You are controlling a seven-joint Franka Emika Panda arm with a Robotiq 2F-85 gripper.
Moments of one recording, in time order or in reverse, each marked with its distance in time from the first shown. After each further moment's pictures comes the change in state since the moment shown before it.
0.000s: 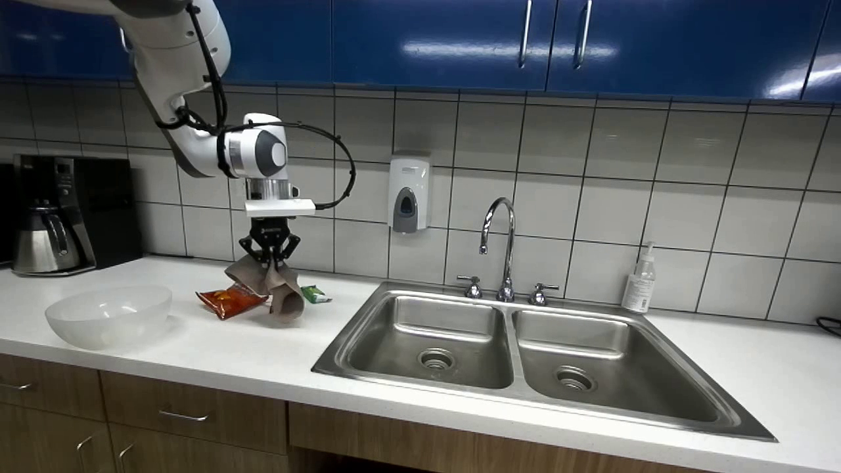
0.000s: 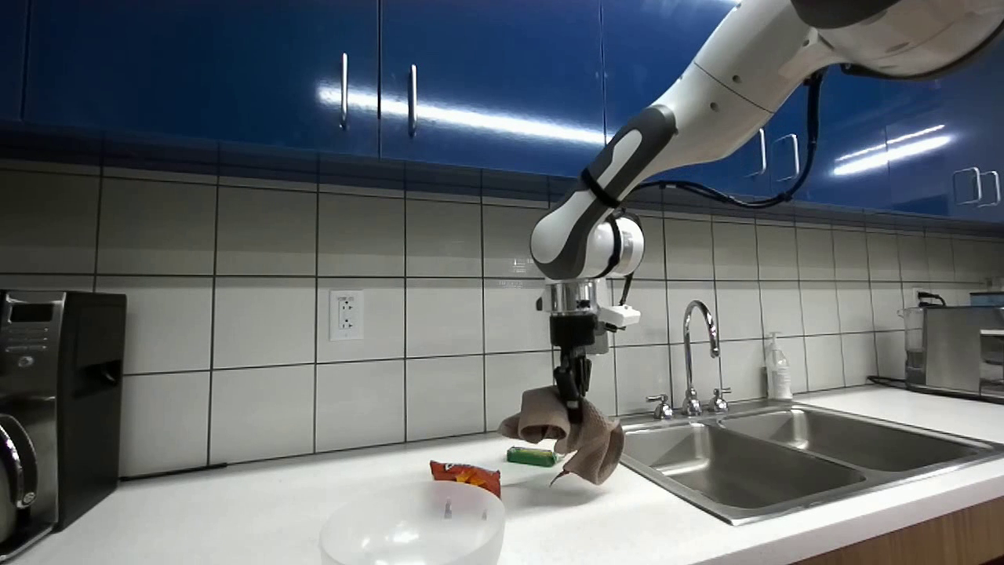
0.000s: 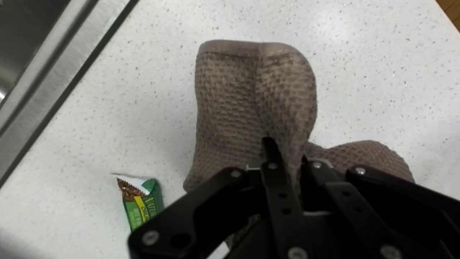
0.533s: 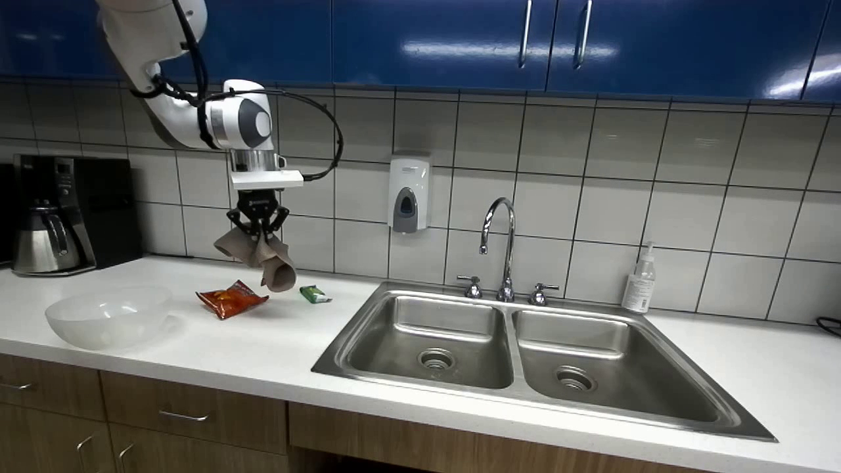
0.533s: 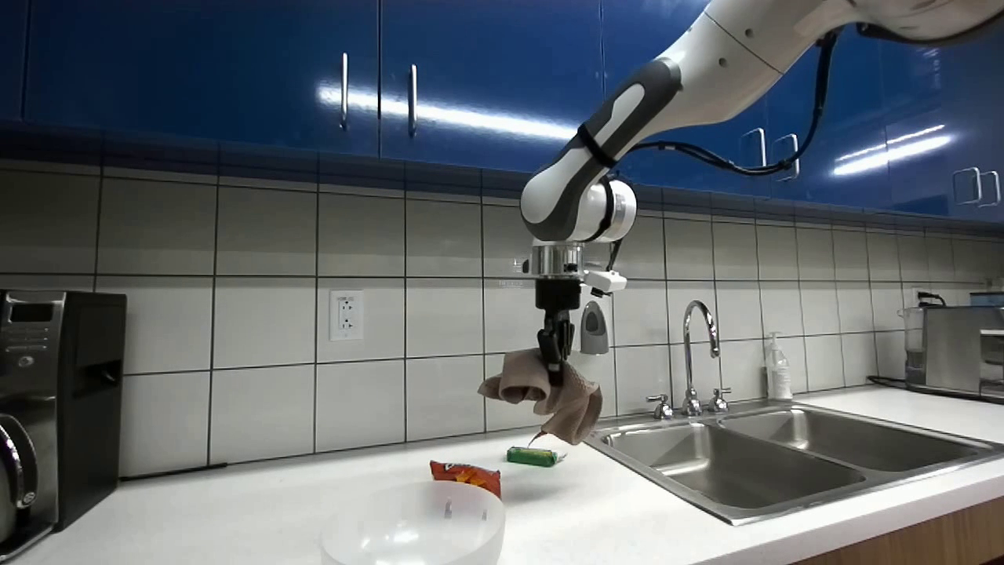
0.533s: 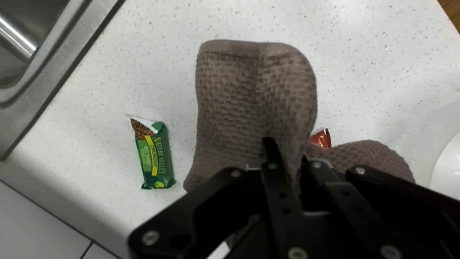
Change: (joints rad) arm 0.028 -0.097 0.015 -0.003 0.002 0.003 0.000
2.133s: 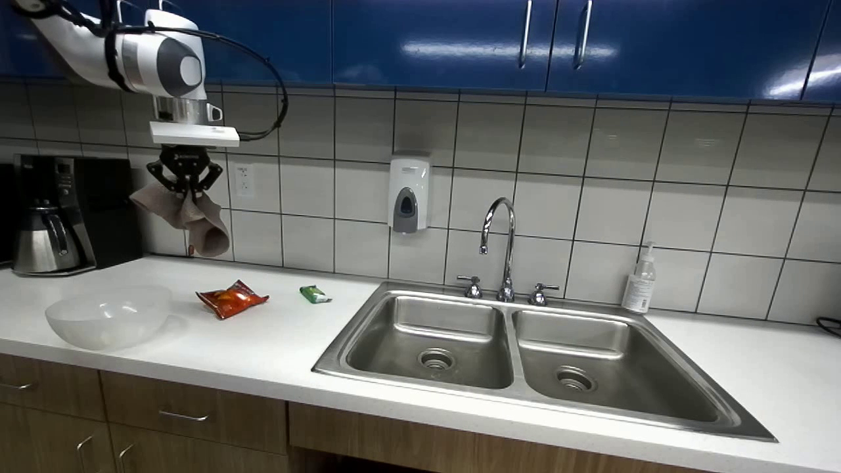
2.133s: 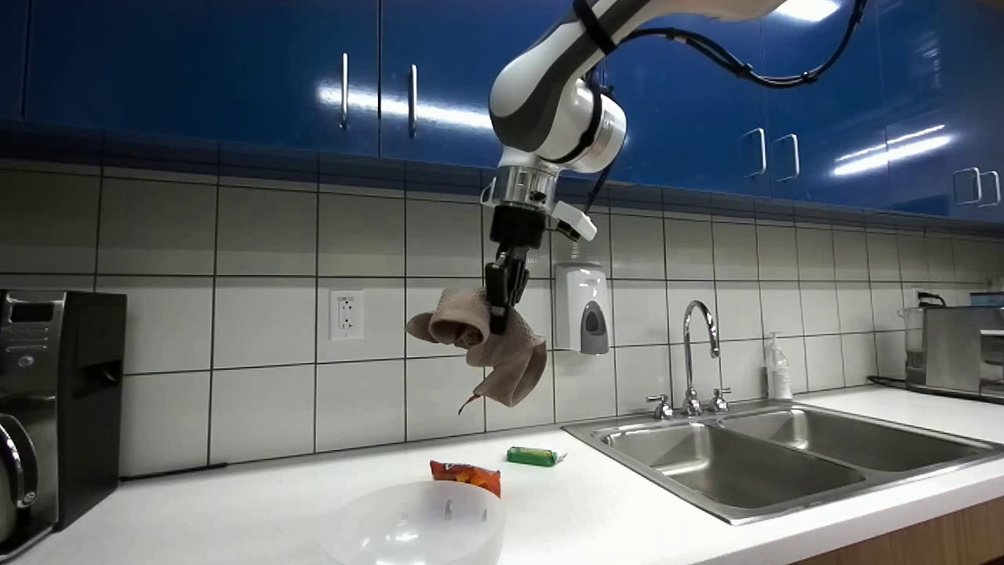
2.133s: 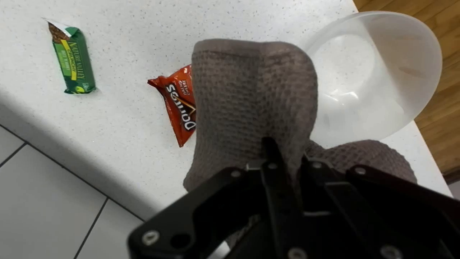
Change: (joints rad) arm 0.107 -0.249 0.060 -0.146 0.179 0.027 -0.030
